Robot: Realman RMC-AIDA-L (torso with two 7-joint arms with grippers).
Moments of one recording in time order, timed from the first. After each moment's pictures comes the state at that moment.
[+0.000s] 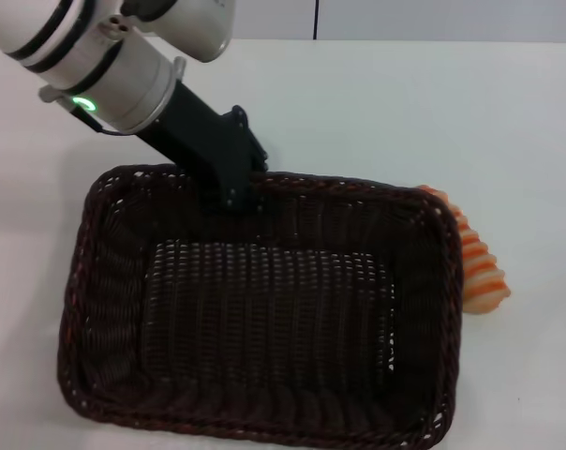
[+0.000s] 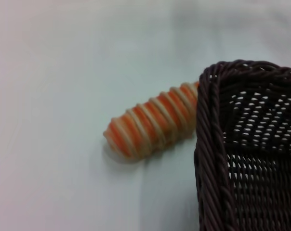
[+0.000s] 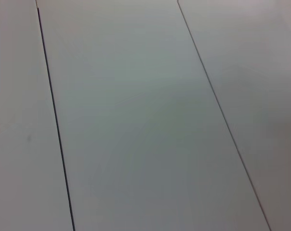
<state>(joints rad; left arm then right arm) -0.84 -2.07 -1.98 -1.15 2.41 -1.68 1.45 0.12 2.09 0.53 0.21 -1.56 -1.74 0.24</state>
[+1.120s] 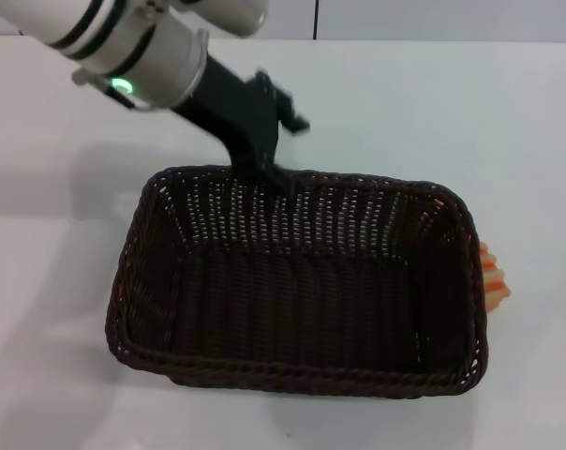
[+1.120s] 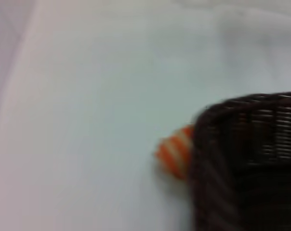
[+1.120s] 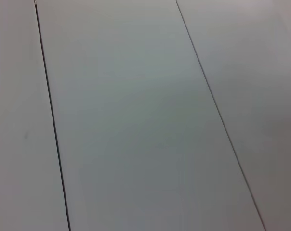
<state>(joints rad) -0.83 -2.06 -1.90 -1.16 2.36 -1.51 1.38 0.11 2.09 0.53 0.21 -1.56 -1.74 0.24</state>
